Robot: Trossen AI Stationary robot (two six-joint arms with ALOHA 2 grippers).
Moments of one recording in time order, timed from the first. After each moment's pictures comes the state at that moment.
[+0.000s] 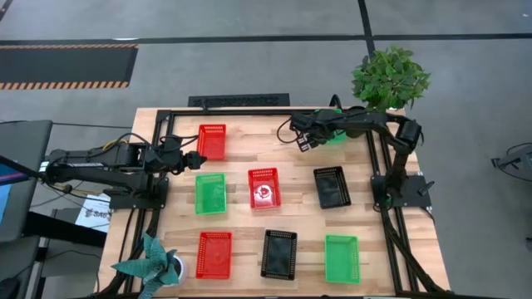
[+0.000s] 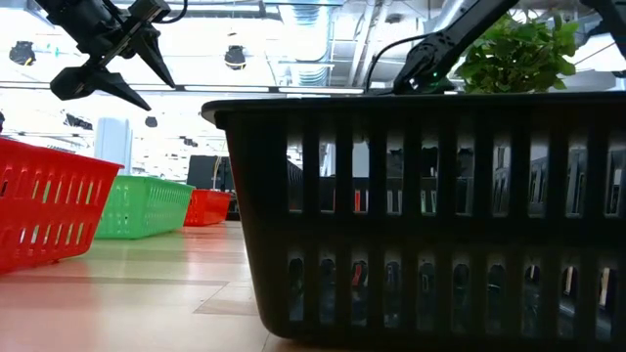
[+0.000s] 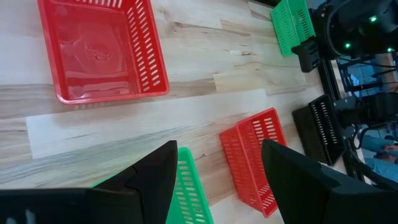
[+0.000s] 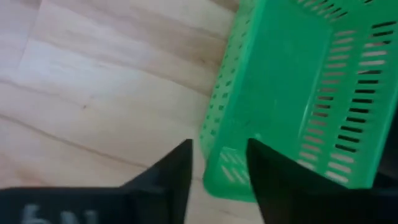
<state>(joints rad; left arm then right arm) 0.03 0.67 0.70 -0.79 -0.37 -1.30 -0.51 1.84 1.22 -0.92 0.43 0.67</state>
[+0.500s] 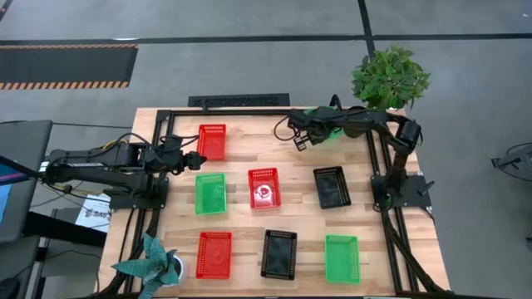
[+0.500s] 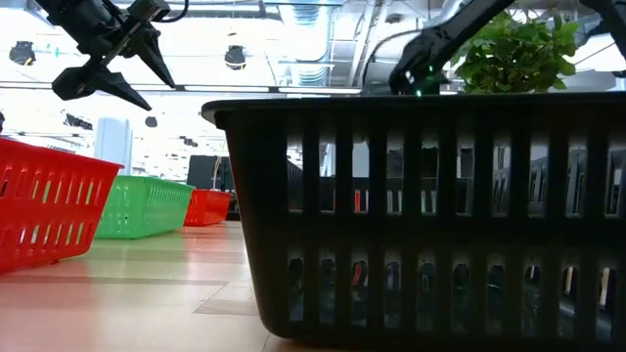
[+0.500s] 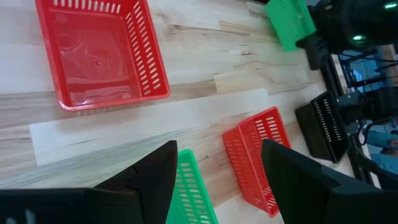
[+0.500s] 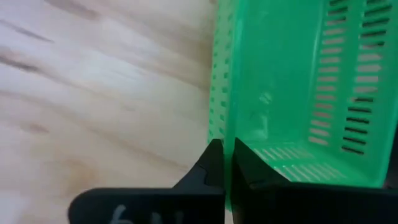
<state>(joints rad) 0.03 0.67 0.70 -0.79 -0.37 -1.26 -0.48 1.83 1.29 -0.95 0.36 0.63</state>
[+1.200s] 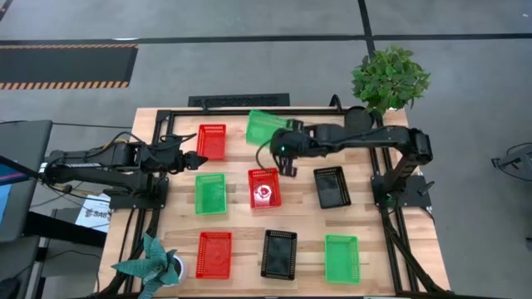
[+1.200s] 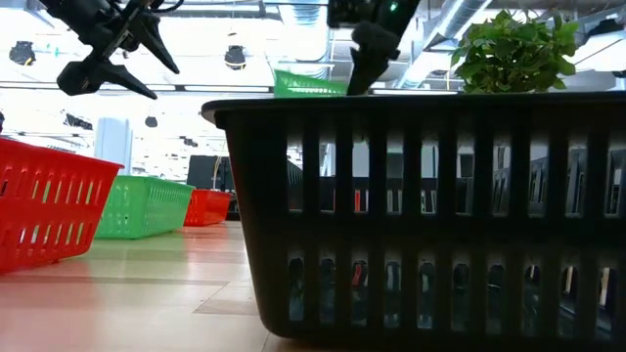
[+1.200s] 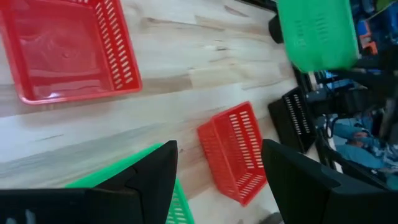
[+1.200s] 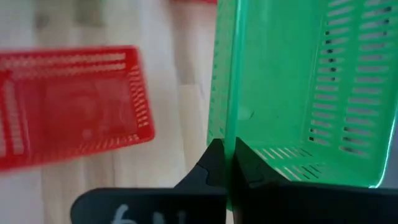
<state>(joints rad) 0.03 0.64 0.70 -0.73 -0.32 -1.26 -0.07 1.72 1.58 -0.86 0.36 -0.17</state>
